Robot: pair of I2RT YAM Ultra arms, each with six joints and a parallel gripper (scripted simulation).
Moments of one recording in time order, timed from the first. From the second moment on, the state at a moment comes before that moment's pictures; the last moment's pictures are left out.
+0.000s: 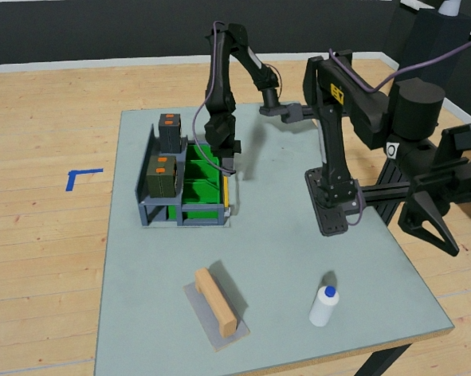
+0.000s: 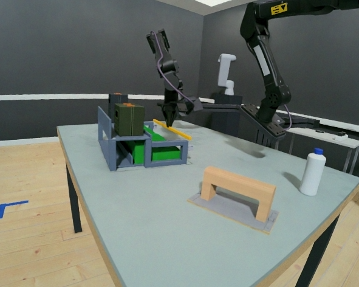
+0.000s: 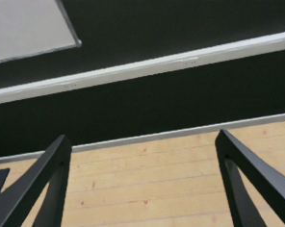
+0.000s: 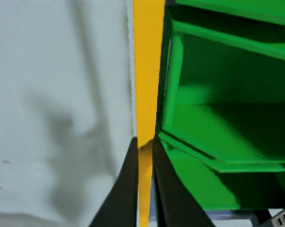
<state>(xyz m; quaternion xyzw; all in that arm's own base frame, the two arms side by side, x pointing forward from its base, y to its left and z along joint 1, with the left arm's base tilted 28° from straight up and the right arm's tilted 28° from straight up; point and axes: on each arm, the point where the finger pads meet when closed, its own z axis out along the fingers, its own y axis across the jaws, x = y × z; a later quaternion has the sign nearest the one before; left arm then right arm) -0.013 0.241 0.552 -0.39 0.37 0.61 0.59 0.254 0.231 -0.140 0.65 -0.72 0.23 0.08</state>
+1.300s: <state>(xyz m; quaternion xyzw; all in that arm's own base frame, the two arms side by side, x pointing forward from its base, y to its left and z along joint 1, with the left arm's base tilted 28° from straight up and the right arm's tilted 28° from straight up) -0.013 0.241 0.552 -0.39 0.37 0.61 0.59 0.254 0.231 -0.140 0.65 -0.72 0.23 0.08</state>
